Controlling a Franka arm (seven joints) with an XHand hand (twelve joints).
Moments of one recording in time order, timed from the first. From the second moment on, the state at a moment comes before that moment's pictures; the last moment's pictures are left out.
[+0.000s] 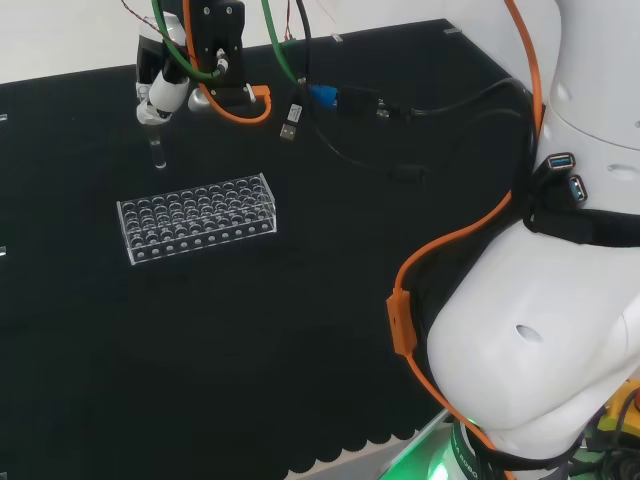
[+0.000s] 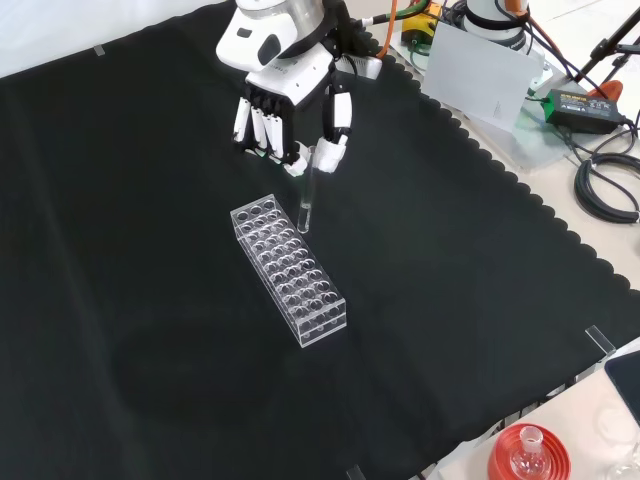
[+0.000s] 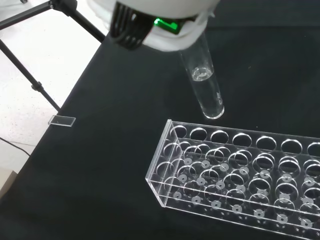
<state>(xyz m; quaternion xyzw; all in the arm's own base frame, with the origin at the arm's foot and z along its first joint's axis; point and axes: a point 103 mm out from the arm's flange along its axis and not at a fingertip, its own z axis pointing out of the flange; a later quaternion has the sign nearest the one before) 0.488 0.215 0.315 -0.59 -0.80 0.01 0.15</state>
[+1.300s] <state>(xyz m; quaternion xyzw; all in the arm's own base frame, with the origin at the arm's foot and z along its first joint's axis) 0.485 0.234 0.294 -0.58 -0.80 0.02 0.17</state>
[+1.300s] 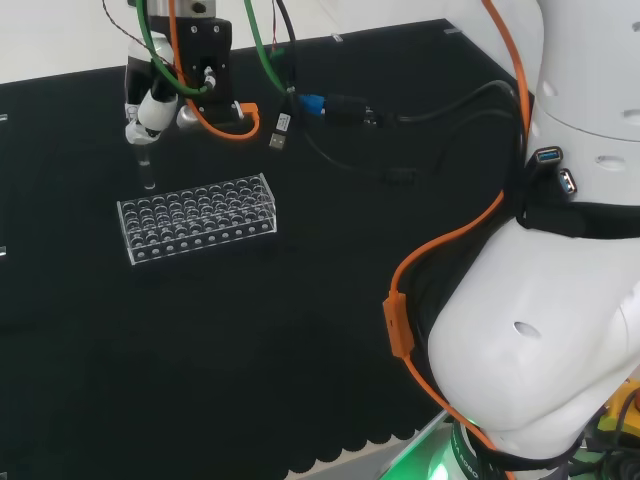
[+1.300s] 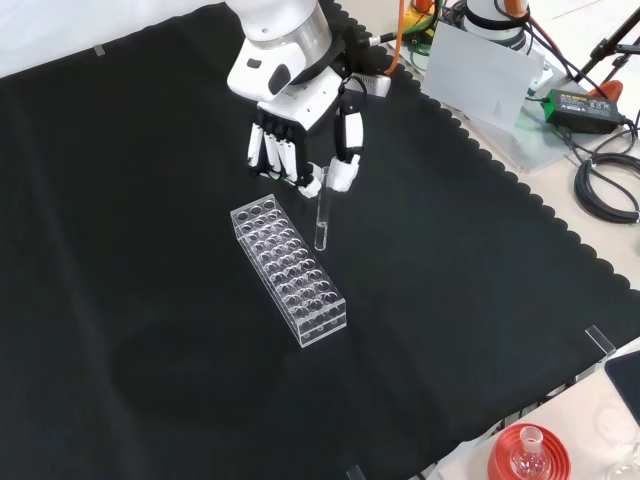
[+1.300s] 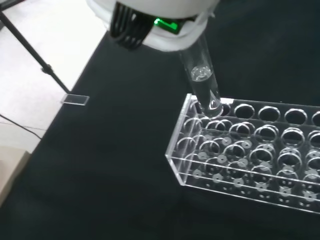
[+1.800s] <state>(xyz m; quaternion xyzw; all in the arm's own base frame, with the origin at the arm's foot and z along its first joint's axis) 0.478 0.237 0.279 -0.58 -0.79 0.02 0.19</state>
